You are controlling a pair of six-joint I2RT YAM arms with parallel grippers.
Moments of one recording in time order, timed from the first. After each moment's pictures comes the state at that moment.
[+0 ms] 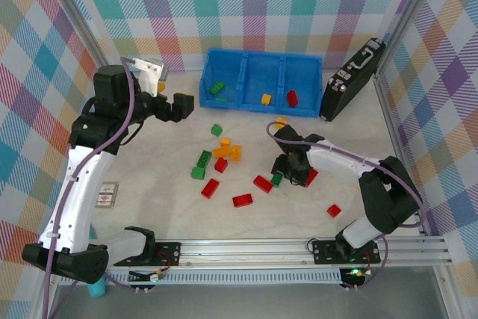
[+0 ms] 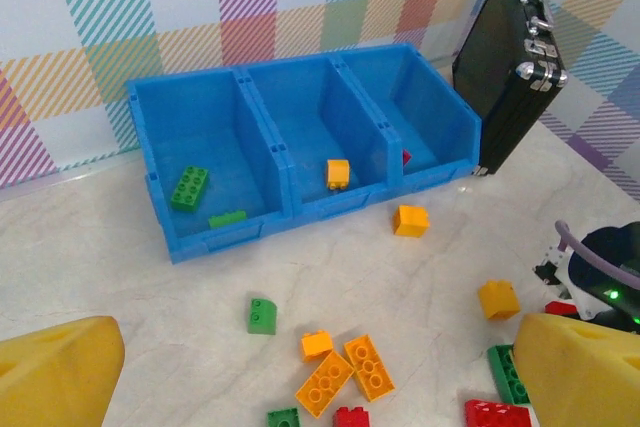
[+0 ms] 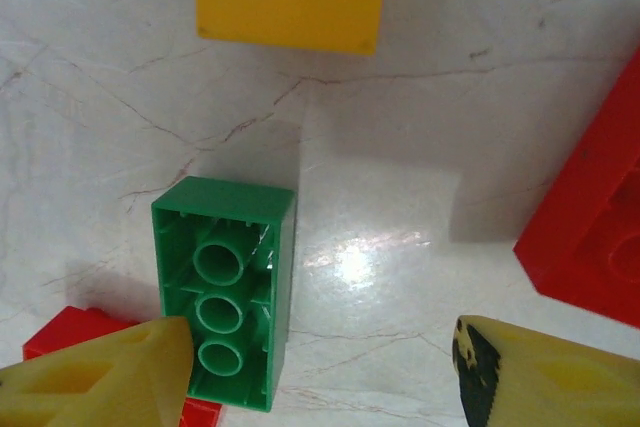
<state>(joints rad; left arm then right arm) -0.21 1.17 1.51 -0.78 0.35 0.02 0.62 1.55 0.93 -0.76 -0.01 1.00</state>
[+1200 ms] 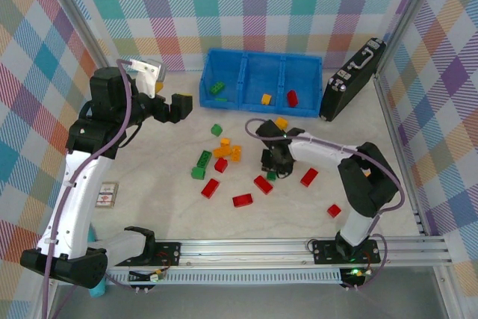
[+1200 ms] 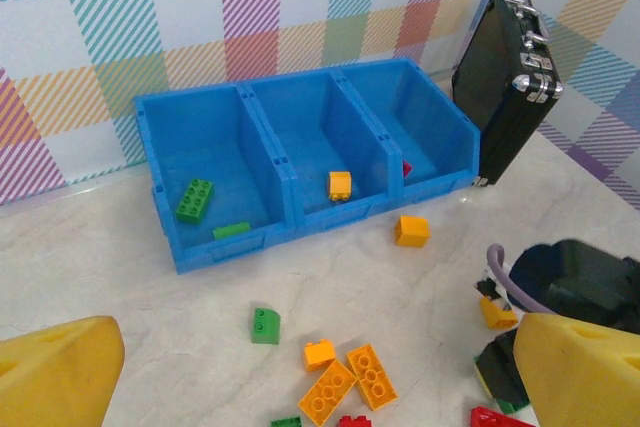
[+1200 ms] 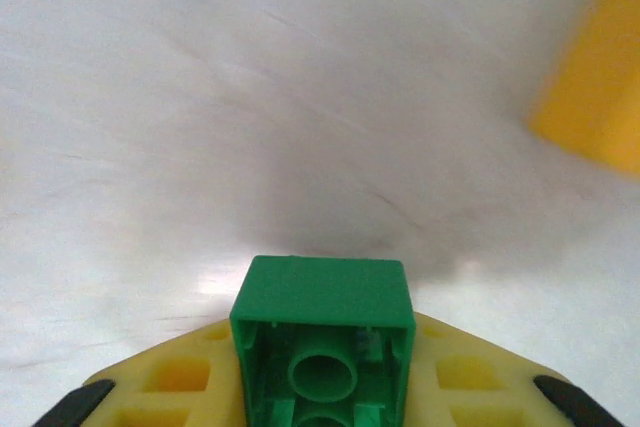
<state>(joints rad) -0.21 1.14 1.49 -0.76 0.34 0.02 0.69 1.73 1.14 -0.71 0.02 0.77</state>
